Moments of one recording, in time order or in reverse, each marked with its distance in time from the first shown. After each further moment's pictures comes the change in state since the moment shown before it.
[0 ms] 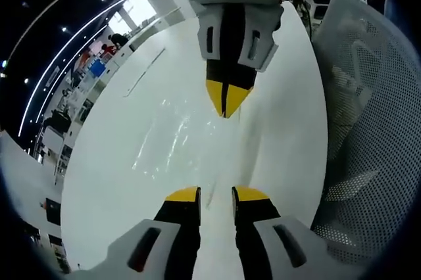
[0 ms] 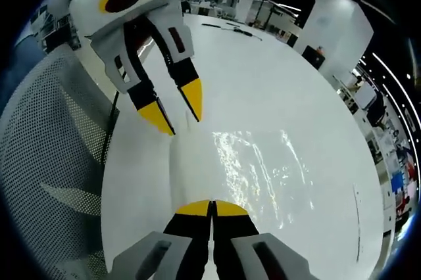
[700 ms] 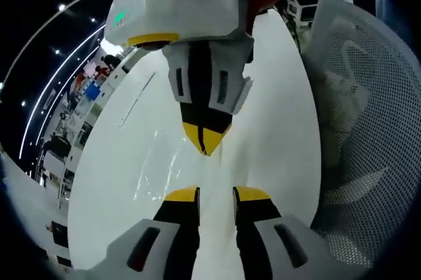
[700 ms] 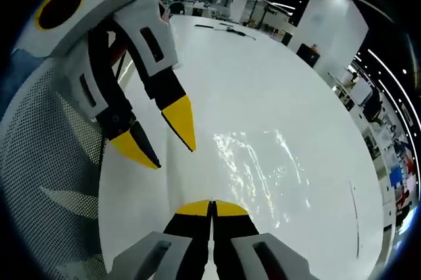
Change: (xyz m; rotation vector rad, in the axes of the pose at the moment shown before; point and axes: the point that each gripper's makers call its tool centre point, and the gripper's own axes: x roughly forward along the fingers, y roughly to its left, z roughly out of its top) left arm 0.010 -0.018 0.050 0.097 -0.091 -0.020; right arm -0.001 -0.011 -0.004 0.028 -0.002 -0.019
